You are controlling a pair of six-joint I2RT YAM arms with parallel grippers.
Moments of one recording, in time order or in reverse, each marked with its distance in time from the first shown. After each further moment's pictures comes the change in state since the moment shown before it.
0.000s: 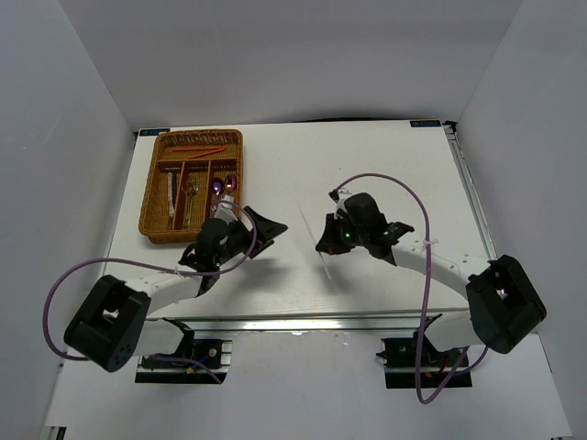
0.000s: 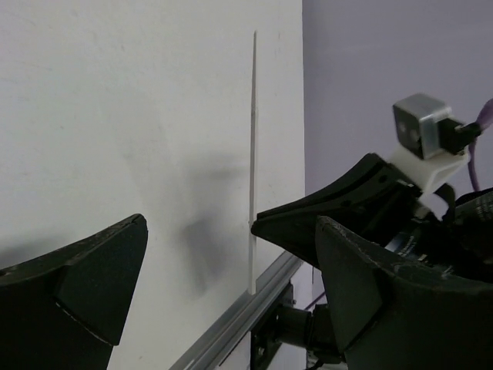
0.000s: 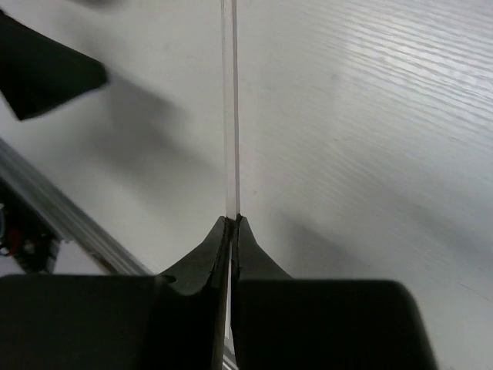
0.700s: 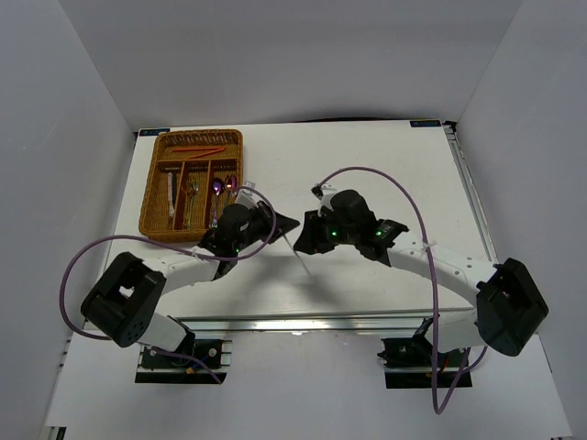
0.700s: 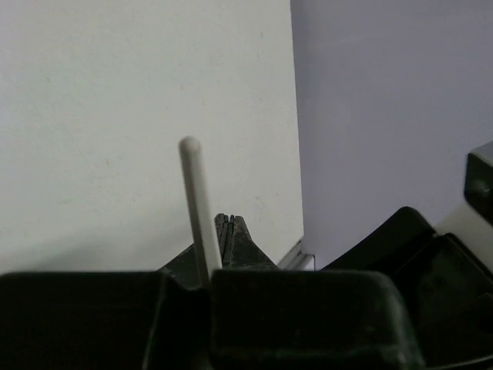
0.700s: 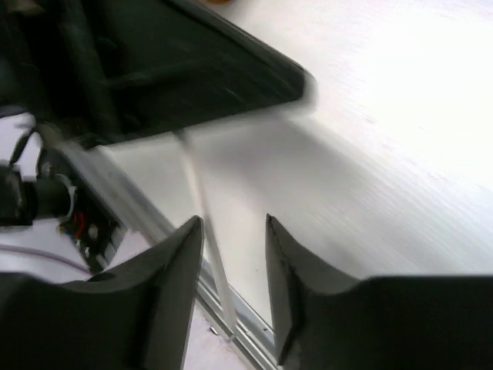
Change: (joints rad) left arm -0.129 0.192 0.184 0.034 -0.061 0.007; right arm 0.136 -0.019 0.112 0.014 -0.050 0.055
